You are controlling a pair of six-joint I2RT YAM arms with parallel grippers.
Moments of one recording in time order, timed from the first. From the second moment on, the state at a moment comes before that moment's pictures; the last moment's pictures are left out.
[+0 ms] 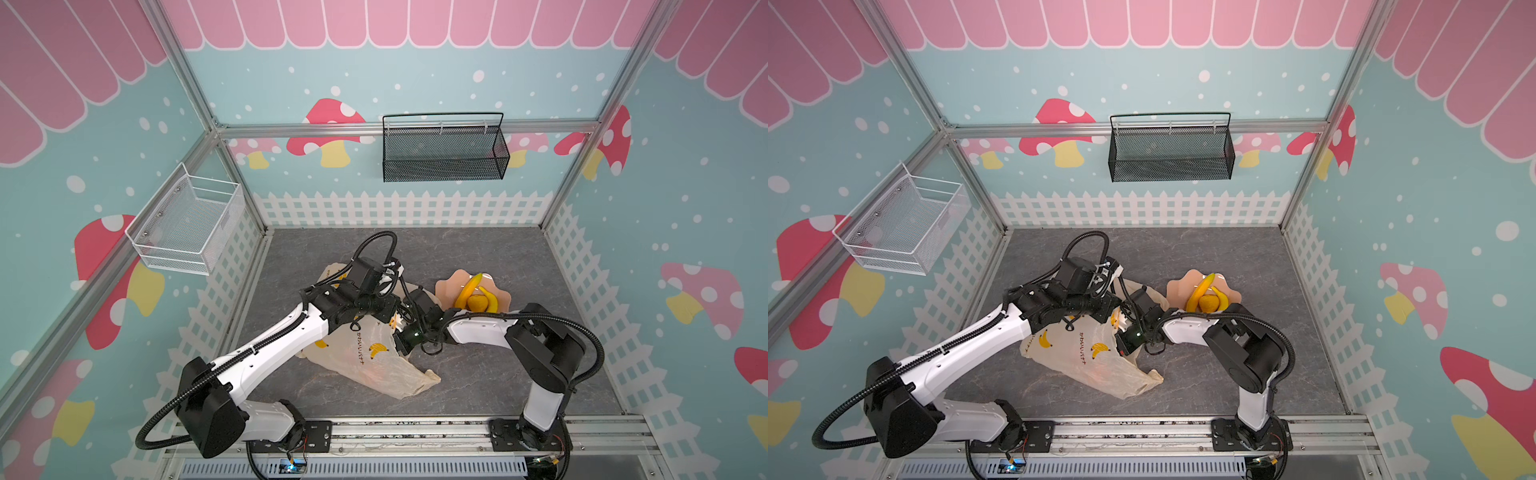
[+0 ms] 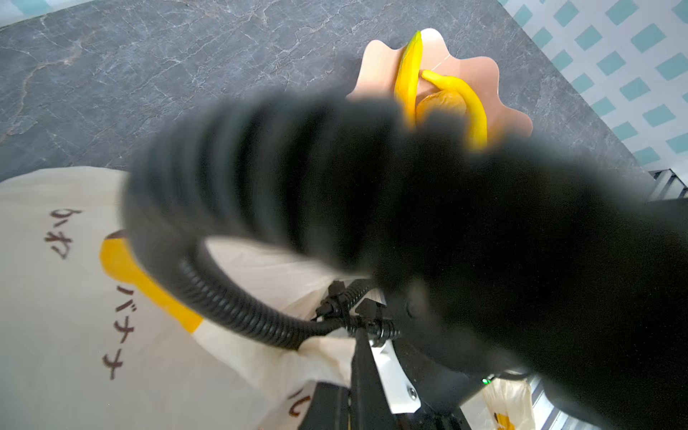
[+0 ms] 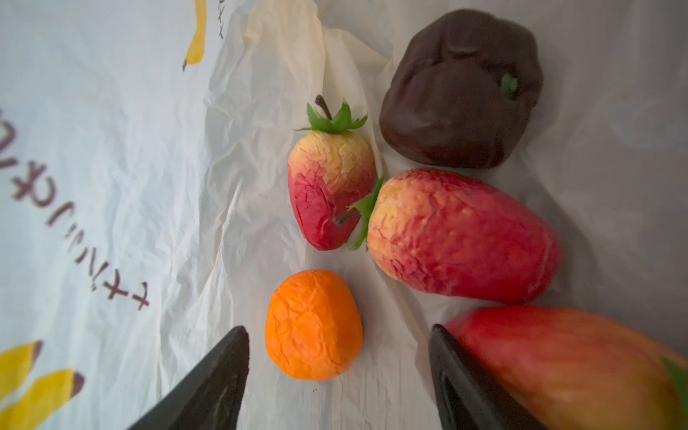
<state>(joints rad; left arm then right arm) -0.69 1.36 1.16 -0.61 0.13 -0.15 0.82 1.82 0.97 -0.03 -0.76 0.26</state>
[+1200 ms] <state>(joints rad) -0.66 1.32 1.11 -0.60 0.12 -0.15 0.71 1.44 0.87 -0.29 -0.52 0.22</state>
